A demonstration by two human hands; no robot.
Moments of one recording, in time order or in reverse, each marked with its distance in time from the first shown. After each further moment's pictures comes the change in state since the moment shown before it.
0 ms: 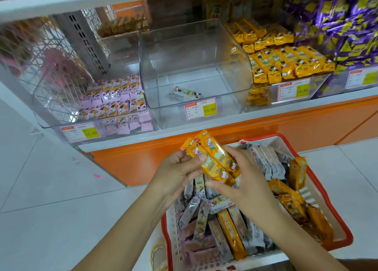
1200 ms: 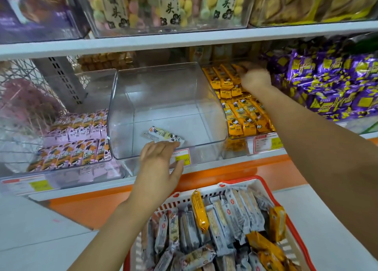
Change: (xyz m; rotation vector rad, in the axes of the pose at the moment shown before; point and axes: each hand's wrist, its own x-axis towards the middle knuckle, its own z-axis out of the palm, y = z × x) left_hand 0.094 0.052 0.025 1.541 0.270 0.857; right_hand 0.354 0.007 -0.173 -0.711 0.296 0.141
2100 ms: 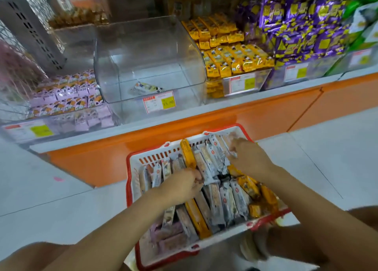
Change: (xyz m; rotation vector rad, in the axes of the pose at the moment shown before) left_hand -0.126 0.046 0.072 -0.163 -0.914 0.100; right_hand -0.335 0.067 0.027 -0.161 -0.542 -0.071
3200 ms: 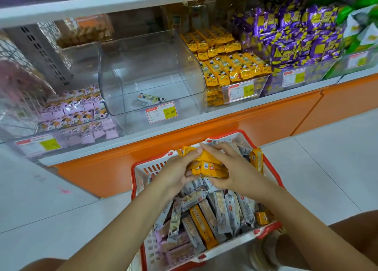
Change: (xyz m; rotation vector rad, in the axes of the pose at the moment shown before) left_hand -0.011 0.027 -0.053 -1.513 0.261 -0.285; right_hand -0.031 -0.027 0.006 0.454 0.065 -0.446
